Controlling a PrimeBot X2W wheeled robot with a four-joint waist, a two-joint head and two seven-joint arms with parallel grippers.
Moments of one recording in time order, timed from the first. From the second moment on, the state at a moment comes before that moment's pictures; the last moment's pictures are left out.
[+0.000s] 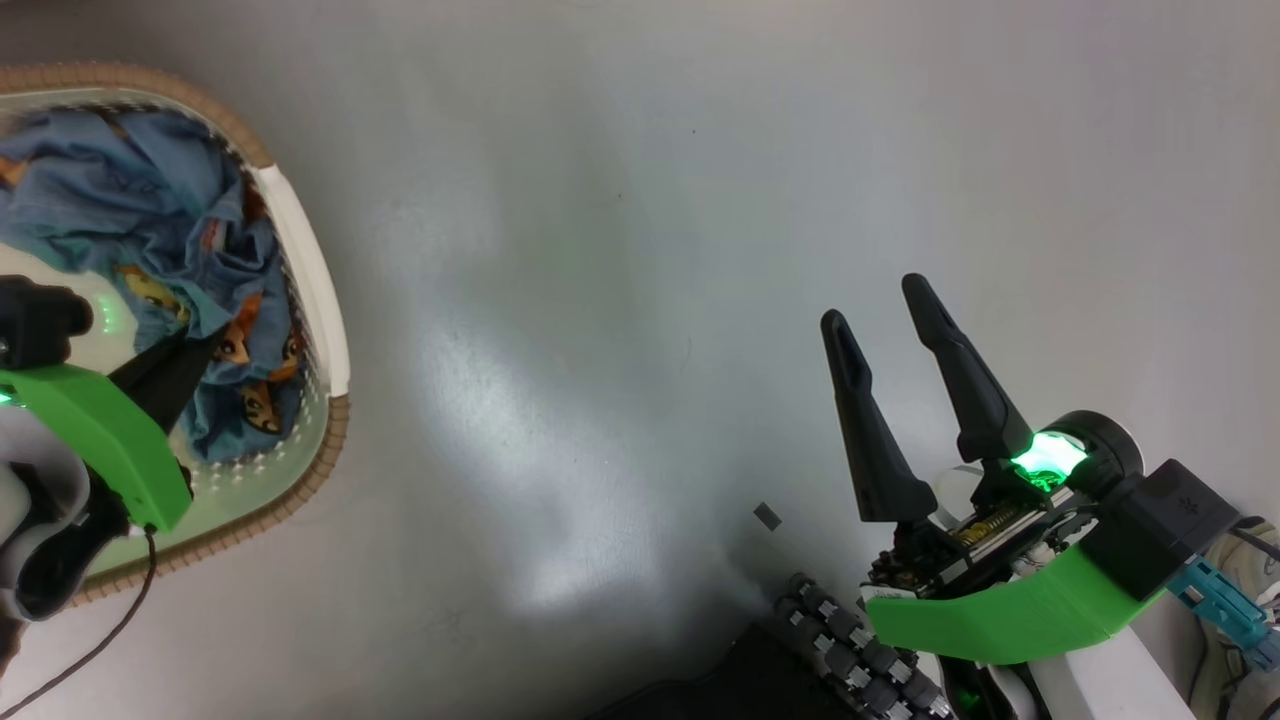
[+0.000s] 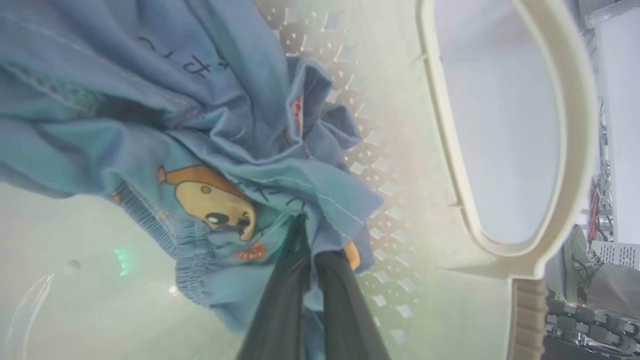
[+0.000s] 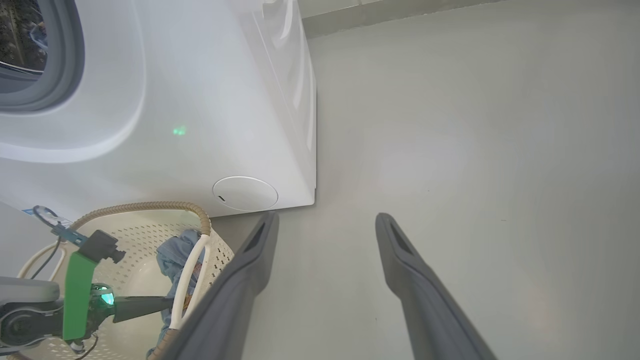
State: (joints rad) left arm -1.01 0.84 -1.29 0.50 -1.33 -0.13 -0.11; right arm -0.19 -0.04 0.28 -0.17 0.35 0.13 -0.25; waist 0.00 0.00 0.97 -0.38
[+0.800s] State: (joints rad) left arm -0.93 0.81 -1.27 0.42 -1.35 -0.13 -0.25; right arm -0.23 -0.04 0.24 -0.08 0.34 0.13 -0.25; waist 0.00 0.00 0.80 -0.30
